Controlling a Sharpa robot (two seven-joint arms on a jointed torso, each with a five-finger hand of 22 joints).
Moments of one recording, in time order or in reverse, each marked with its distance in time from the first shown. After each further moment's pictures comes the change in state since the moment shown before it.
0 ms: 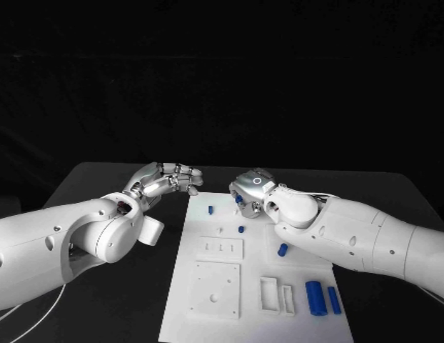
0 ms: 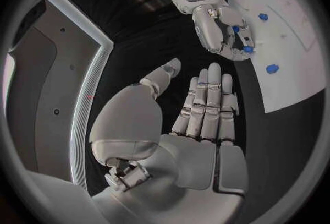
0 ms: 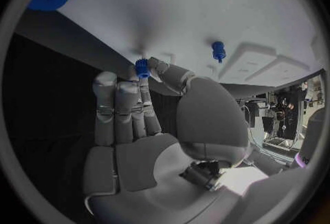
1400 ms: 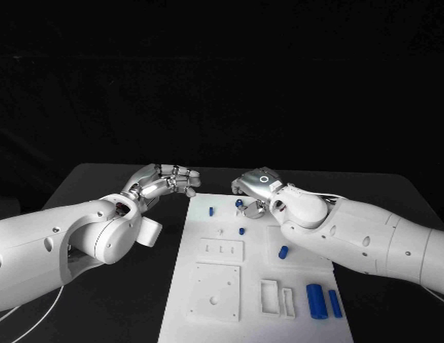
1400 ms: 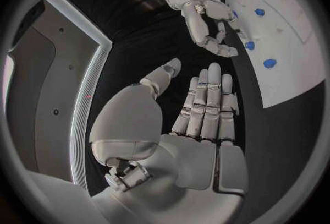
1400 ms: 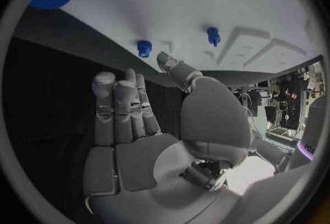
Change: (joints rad) left arm 0.000 -0.005 0.000 -0.012 0.000 -0.001 -0.002; left_hand 0.000 0.000 0.003 -0.003 0.000 0.000 0.000 0.000 0.000 -0.004 0.004 -0.004 -0.002 -0.004 0.004 0.000 -0.001 0.000 0.000 0.000 0.000 0.001; right arm 0.007 -0.079 0.041 0.102 0.079 -0.033 0.002; right_hand -0.062 -0.068 -0.138 -0.025 0.011 -0.123 0.057 -0.053 -0.017 -0.132 0.064 -0.013 -0.035 -0.037 0.034 0.000 -0.030 -0.021 -0.028 0.006 -0.009 0.000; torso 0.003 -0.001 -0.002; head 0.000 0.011
